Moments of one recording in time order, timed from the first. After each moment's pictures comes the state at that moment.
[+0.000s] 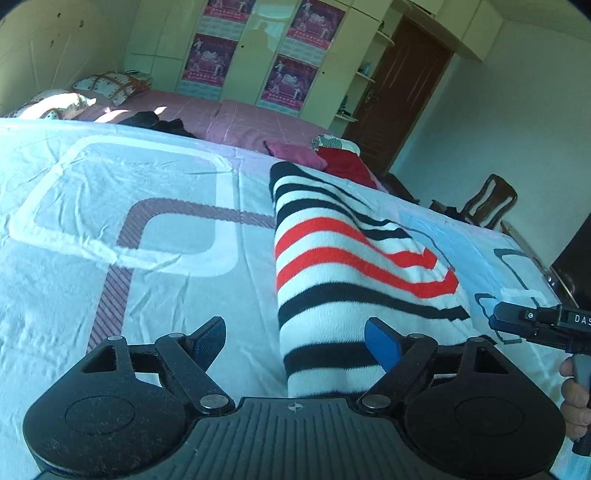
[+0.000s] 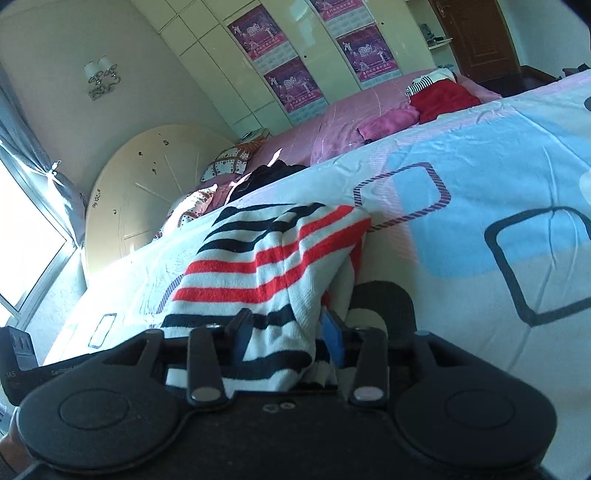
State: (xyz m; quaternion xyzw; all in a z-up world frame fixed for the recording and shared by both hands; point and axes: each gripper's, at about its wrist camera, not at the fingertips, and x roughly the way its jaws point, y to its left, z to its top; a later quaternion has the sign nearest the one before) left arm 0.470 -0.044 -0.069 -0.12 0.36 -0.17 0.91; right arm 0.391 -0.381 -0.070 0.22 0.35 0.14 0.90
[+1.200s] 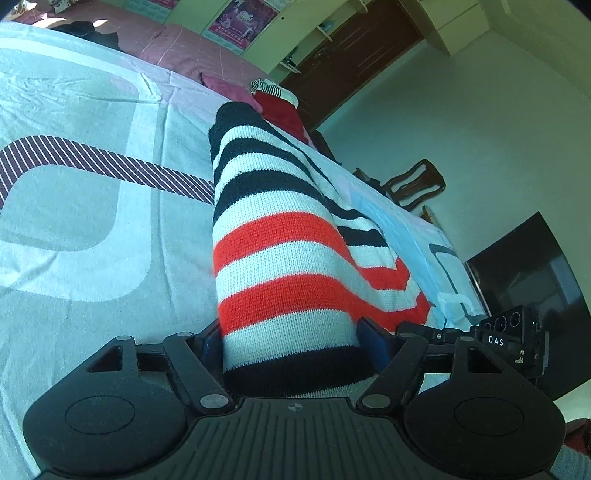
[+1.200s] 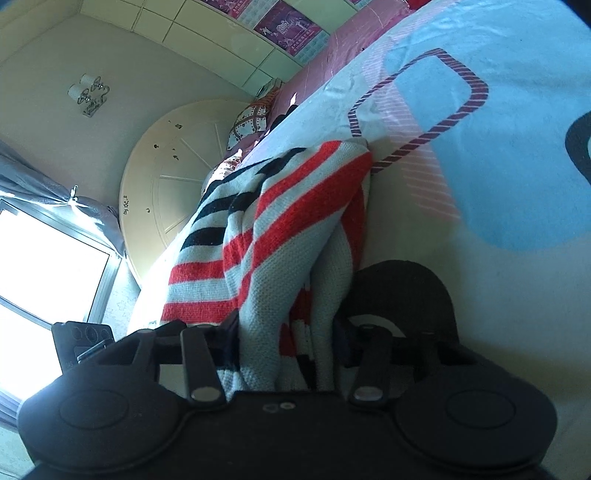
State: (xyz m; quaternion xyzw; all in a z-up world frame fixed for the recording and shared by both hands) left arm 0.565 -0.061 -0.123 -0.24 0.43 -0.30 0.82; right arm 0.470 -0.403 -0.148 0.35 0.43 0.23 0.80
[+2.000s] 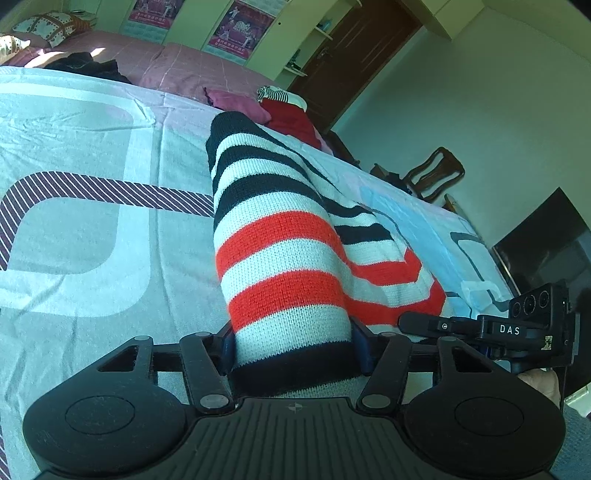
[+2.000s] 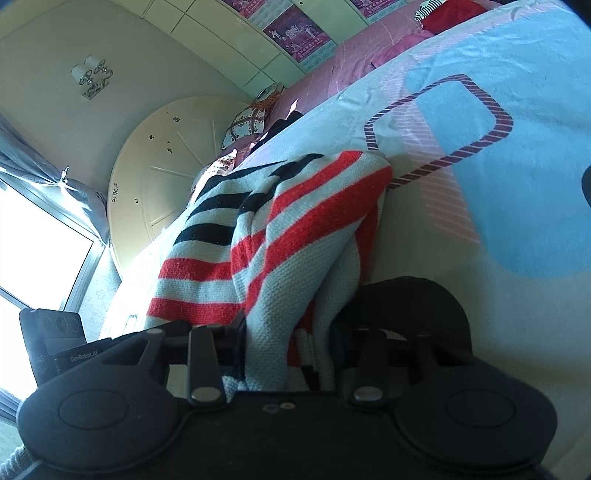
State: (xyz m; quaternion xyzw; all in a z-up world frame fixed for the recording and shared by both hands) left arm 0.558 -0.075 -0.107 -0.18 0.42 -0.28 0.84; right arm 0.471 -0.387 -0.137 0.30 0.42 0.22 0.83
